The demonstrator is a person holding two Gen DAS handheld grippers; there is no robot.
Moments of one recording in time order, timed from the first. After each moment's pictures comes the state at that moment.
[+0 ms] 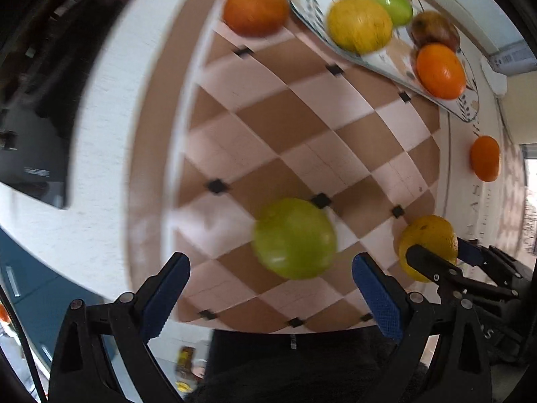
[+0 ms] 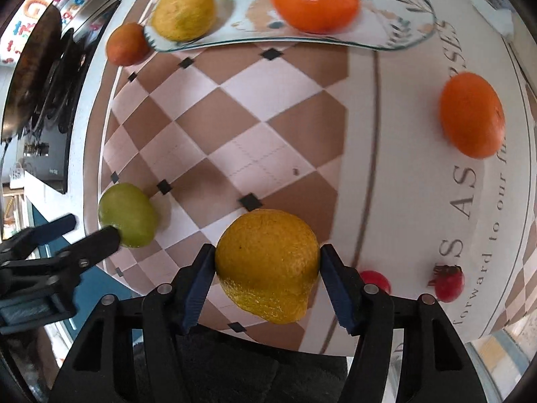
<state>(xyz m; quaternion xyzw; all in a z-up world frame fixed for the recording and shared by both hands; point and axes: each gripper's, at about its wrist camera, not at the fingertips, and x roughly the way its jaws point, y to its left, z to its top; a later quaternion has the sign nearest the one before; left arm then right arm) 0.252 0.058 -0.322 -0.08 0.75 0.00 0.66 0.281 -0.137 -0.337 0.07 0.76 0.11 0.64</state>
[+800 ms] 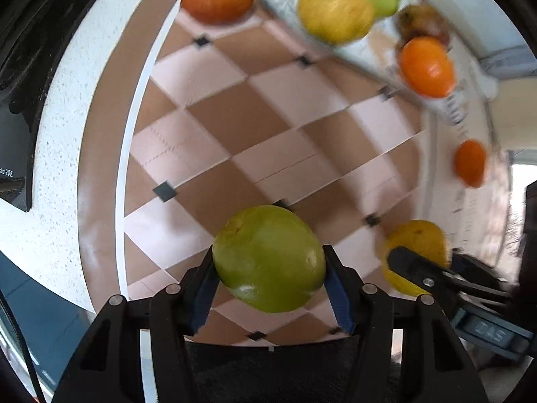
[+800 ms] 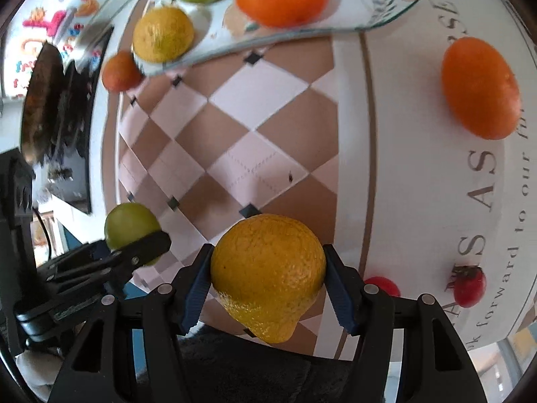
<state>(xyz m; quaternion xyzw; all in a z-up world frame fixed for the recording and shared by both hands) 0.251 0.024 -0.317 -0.12 0.74 -0.03 0.66 0.298 -0.162 -0.346 0.16 0.76 0.12 0.62</state>
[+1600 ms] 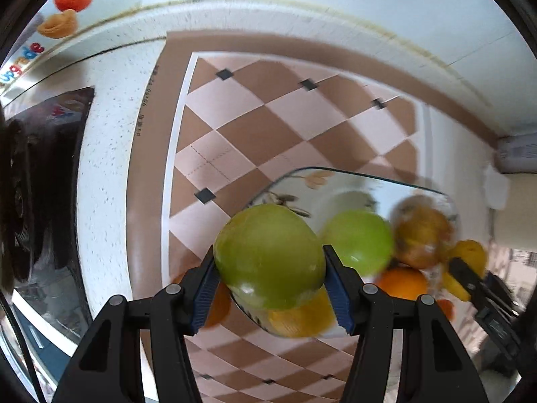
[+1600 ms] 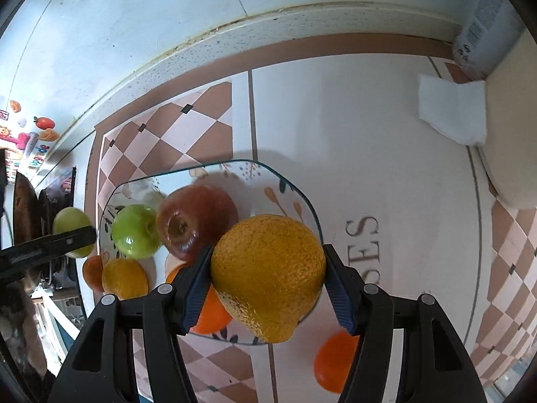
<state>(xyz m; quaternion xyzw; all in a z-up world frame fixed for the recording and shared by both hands) 0.486 0.029 -0.304 -0.04 0.73 0.00 0.68 0.482 -0.258 -0.318 0.15 0.68 0.03 0.72</state>
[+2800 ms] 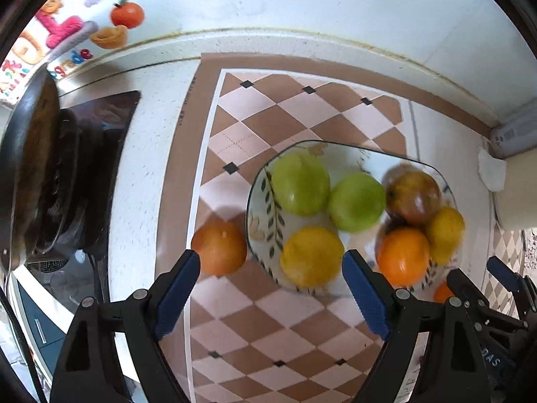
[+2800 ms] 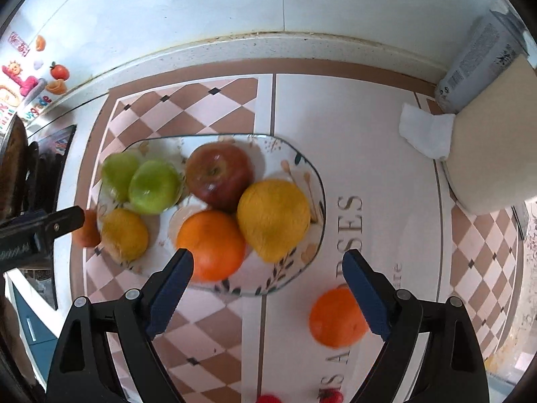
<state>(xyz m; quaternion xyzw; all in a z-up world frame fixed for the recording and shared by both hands) 0.412 0.020 -0.241 -0.02 0.66 0.02 0.75 0.424 -0.197 -0.273 0.04 0.66 0.01 0.75</state>
